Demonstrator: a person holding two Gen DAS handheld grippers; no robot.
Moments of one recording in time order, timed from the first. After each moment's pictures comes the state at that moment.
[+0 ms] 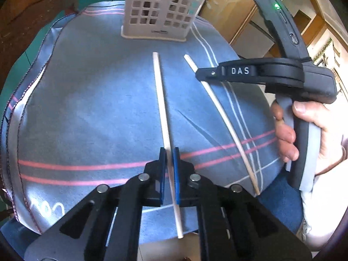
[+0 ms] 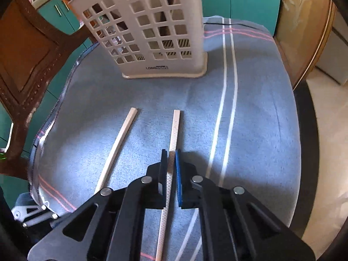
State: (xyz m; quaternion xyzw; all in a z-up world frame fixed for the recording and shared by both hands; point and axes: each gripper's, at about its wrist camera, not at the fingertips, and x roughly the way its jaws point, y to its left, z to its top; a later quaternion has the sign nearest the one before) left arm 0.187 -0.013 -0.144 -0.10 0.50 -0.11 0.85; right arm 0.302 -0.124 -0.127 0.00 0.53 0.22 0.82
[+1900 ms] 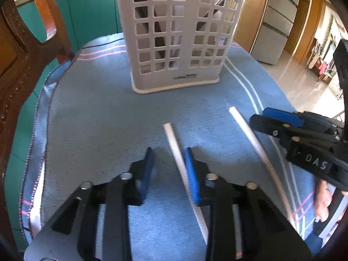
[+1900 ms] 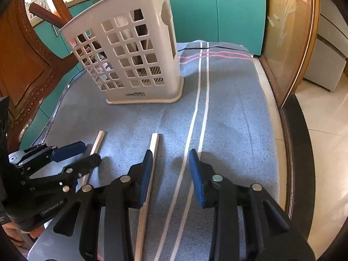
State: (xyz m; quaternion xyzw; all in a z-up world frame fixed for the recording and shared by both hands) left arm 0.283 -0.009 -0.146 0.00 0.45 -0.05 0.89; right arm 0.299 -0.157 -0.123 0.00 0.45 0.18 0.87
